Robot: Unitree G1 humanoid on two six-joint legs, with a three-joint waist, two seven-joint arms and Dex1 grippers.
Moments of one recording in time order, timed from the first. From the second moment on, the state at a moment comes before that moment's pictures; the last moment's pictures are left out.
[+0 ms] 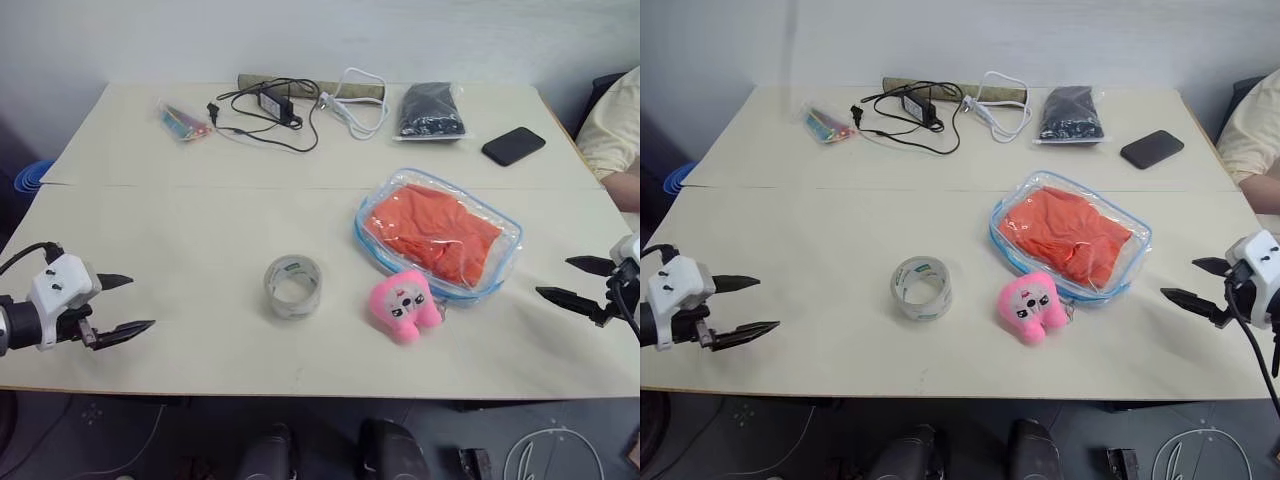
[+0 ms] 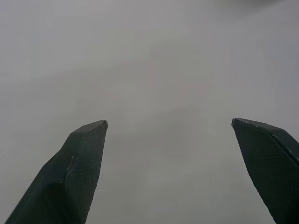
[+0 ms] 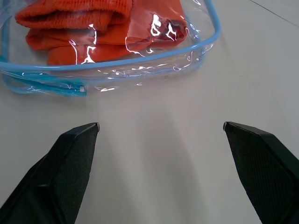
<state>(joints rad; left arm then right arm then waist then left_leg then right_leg) 0.06 1.04 0.45 0.01 -0.33 0.24 -1.09 -0.21 -1.06 -0.33 0.44 0.36 0.20 1.14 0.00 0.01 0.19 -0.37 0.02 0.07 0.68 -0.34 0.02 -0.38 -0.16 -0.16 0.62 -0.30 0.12</state>
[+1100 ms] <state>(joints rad) -1.07 0.61 -0.39 0.50 -0.09 0.19 -1.44 -0.44 -1.05 -0.17 -0.35 0.71 0.61 1.28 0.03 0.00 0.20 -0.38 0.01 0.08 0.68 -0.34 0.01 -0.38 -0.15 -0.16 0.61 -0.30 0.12</state>
